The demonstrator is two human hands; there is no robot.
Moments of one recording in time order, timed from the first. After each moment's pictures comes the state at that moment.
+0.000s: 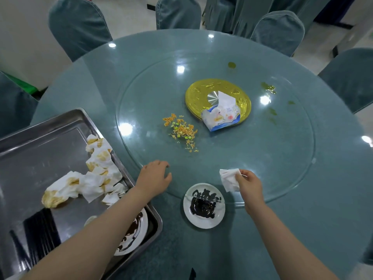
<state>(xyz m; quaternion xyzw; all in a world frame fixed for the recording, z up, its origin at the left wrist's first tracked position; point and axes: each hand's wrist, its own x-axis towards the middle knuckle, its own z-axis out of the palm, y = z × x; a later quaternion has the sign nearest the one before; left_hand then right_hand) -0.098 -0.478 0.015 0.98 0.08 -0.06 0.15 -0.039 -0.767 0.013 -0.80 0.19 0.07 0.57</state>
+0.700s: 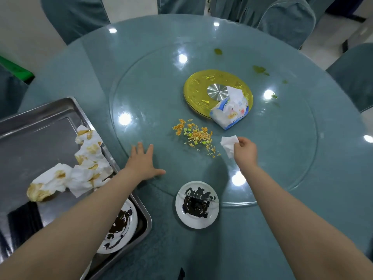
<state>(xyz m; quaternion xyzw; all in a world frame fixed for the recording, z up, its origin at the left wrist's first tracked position) -0.063 -0.454 -0.001 0.95 0.18 -0.24 0.13 0.065 -0.748 0.024 -0.87 0.12 0.05 0.47</state>
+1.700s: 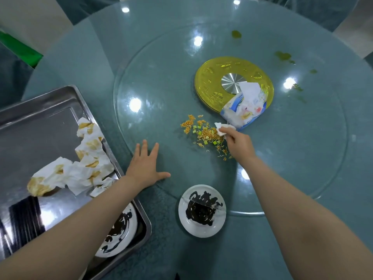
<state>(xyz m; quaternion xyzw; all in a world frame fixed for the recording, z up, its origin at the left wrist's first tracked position) -0.069 -0.461 -0.008 0.95 0.18 -0.20 0.13 0.111 -0.717 -0.011 -0.93 -0.15 0.10 0.31</state>
